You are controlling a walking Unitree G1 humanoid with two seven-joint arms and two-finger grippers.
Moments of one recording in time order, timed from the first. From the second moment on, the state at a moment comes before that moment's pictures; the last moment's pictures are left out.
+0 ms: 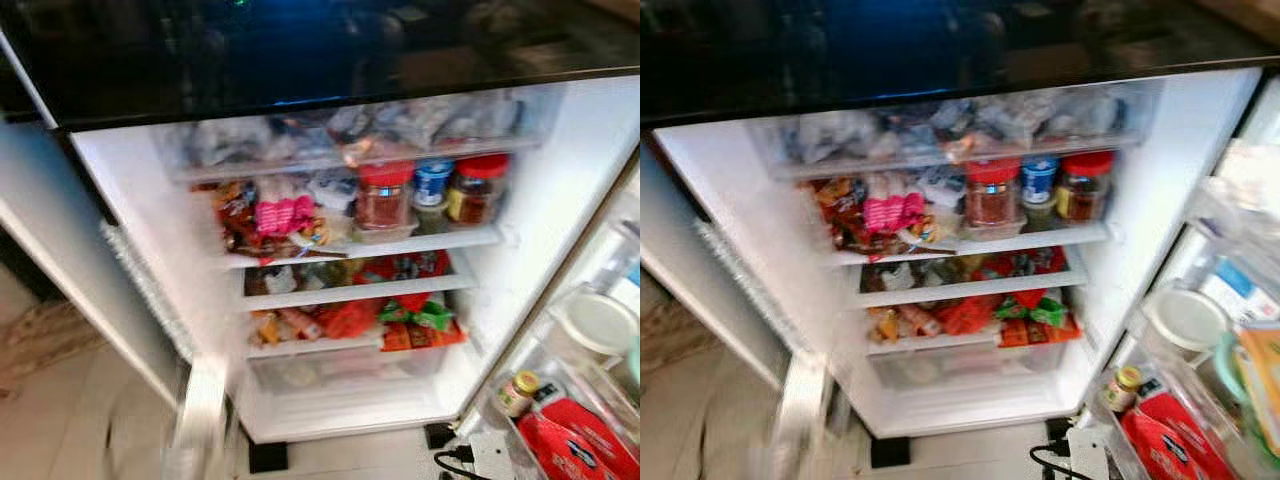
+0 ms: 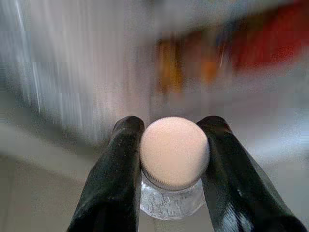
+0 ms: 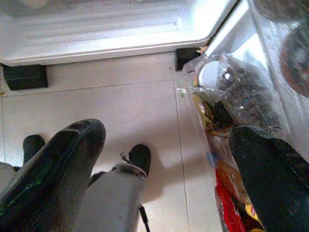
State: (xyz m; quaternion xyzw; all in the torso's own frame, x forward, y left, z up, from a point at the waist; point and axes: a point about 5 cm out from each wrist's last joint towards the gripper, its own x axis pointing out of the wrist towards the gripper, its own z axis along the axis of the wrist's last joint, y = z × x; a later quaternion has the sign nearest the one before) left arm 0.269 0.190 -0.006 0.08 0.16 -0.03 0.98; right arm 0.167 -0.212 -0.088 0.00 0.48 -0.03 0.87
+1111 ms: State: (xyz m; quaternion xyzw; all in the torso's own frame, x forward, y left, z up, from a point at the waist) left arm 0.261 0.174 -0.007 0.02 0.14 -0.03 0.99; right arm 0.165 -0.221 -0.087 -0.02 0.49 -0.06 0.87
